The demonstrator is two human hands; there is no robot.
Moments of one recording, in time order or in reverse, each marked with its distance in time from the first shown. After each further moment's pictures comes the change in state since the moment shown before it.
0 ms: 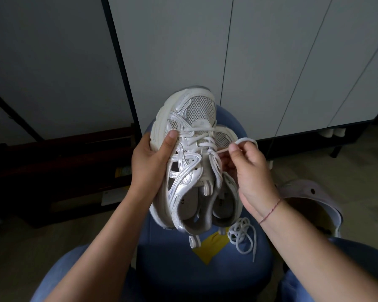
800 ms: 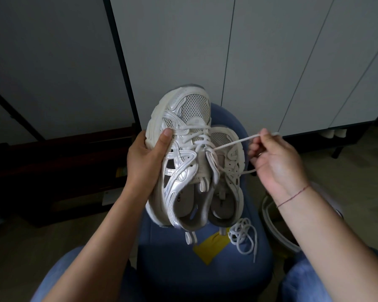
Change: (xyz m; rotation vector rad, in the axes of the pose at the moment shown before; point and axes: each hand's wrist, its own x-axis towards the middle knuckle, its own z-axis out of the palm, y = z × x) left_hand 0.007 -0.001 -0.009 0.041 0.025 0.007; right_hand 0.029 -0.022 -0.028 0.518 0.120 0.142
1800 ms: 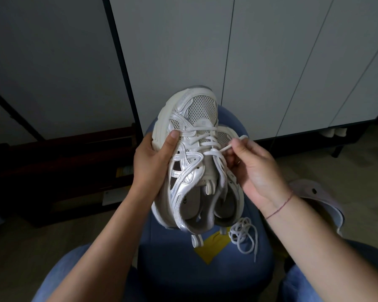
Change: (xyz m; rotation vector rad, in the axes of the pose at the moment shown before) left_hand -0.005 -0.001 0.008 -0.034 -0.043 0.002; right_hand -0.018 0.022 0.008 -0.109 -0.215 0.106
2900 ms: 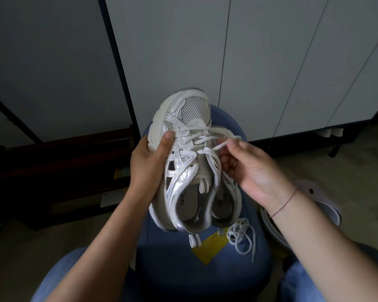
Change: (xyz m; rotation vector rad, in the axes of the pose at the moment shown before) left_hand 0.002 -0.002 0.001 0.006 0.016 -0.053; right_hand 0.001 -0.009 -0.007 -0.050 -0.171 0.135
